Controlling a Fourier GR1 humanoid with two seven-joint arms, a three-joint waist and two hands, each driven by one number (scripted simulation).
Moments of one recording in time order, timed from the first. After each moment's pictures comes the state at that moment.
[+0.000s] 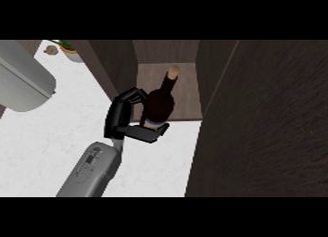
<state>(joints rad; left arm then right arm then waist) -0.42 0.01 -0.22 -1.10 0.13 0.24 -0.34 0.15 -0.55 0.64 -2.52 0.05 -0.56 0.27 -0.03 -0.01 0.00</state>
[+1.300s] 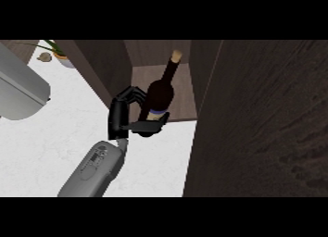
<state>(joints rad) -0.45 0.04 -0.32 -1.04 0.18 0.58 -0.33 0.20 -0.52 0.66 -2.50 0.01 -0.50 0.13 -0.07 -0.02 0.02</state>
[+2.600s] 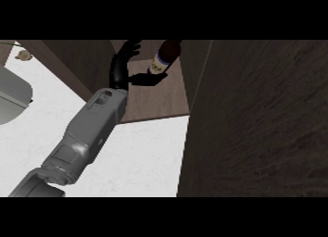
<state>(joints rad) -1.02 0.06 -0.08 -0.31 0.22 0.49 -0.42 0.25 -0.53 0.66 -2.49 -0.01 -0.44 0.05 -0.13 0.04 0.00</state>
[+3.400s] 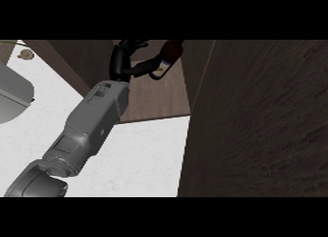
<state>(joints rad) -1.11 0.06 0.03 -0.23 0.29 0.33 -0.56 0.31 -0.56 0.66 -2.50 -0.02 -0.43 0.00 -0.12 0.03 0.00</state>
